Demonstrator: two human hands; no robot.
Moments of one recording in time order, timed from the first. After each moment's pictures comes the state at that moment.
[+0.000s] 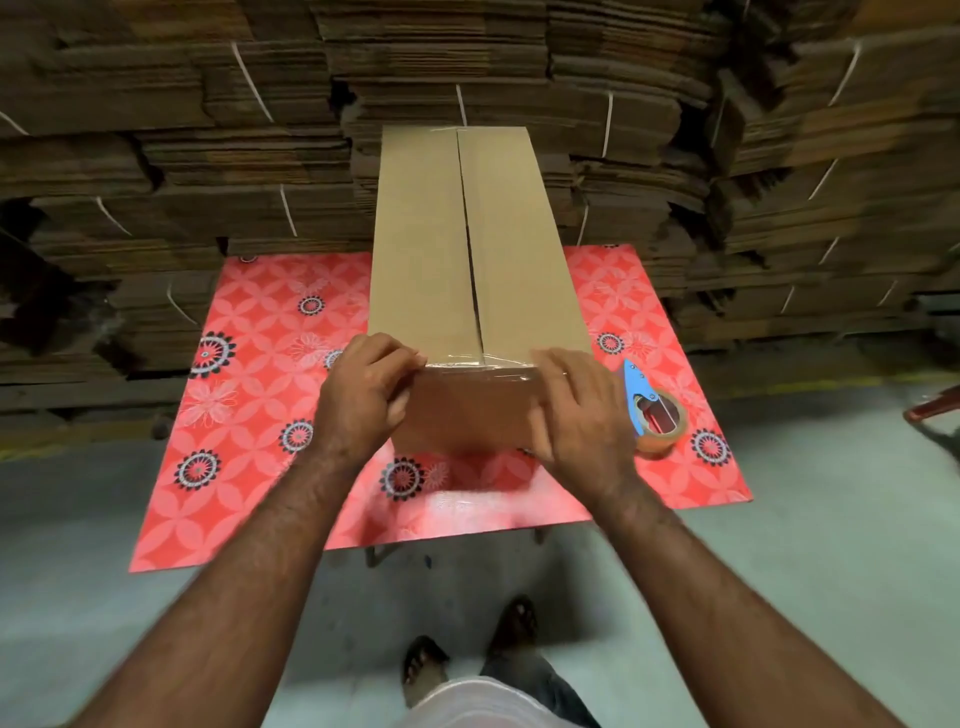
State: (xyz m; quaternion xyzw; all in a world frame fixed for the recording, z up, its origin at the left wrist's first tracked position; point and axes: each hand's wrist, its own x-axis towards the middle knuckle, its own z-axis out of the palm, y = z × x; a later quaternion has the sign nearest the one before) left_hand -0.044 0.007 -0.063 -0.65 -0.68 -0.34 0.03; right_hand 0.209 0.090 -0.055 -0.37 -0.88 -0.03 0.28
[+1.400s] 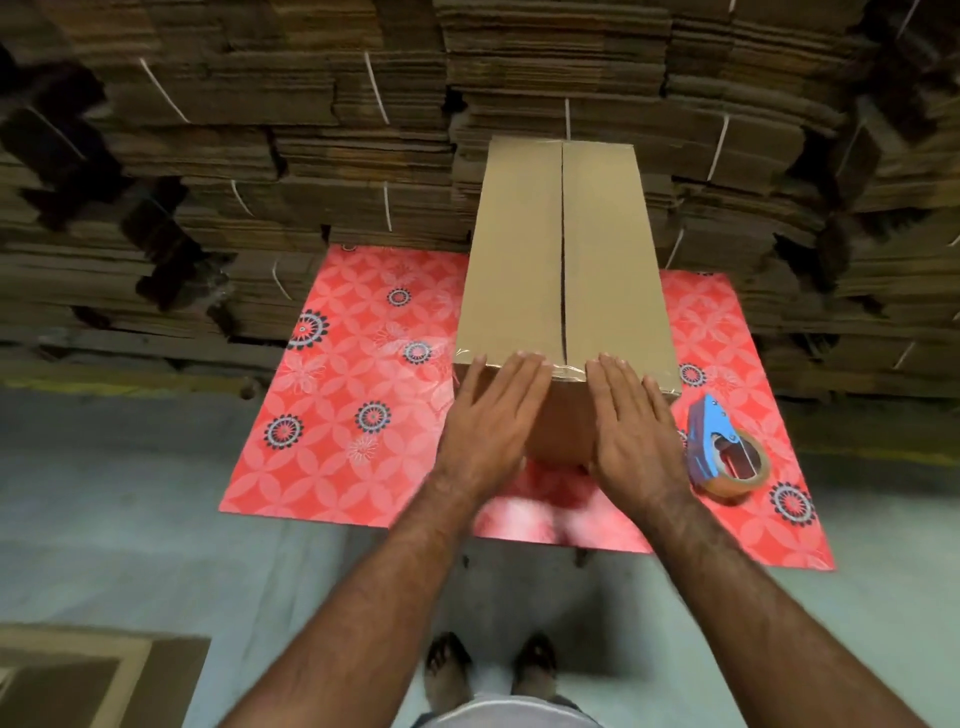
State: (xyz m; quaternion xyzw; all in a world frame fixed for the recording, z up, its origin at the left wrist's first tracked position) left_hand 0.025 -0.004 -0.074 -0.65 -0.75 -0.05 0.12; right_hand 0.188 0.100 -0.070 -0.35 -0.93 -0.07 0.09
